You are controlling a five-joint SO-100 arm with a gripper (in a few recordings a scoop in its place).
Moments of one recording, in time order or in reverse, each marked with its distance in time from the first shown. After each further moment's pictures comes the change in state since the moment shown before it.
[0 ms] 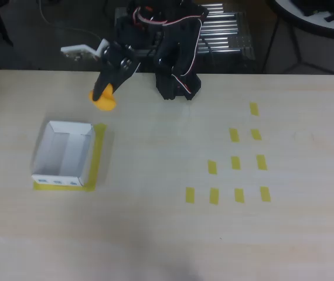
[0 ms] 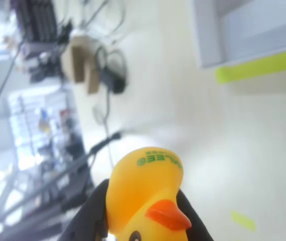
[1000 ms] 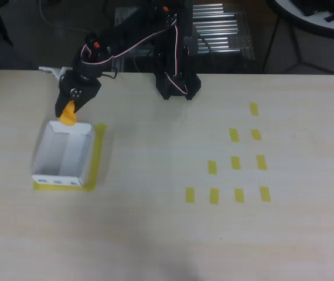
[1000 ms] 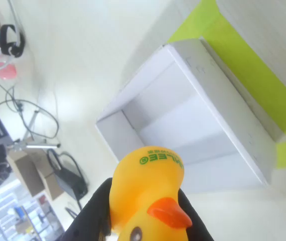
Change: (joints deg) arm 19.6 -34.7 -2.0 -15.8 0.7
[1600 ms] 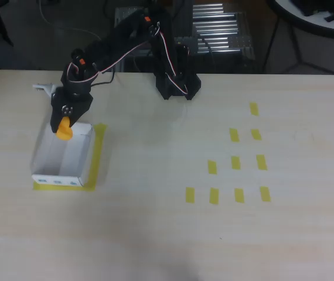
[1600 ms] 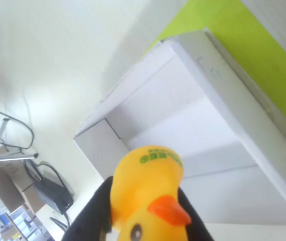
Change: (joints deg) arm -2.5 -17.7 -14.4 4.3 1.8
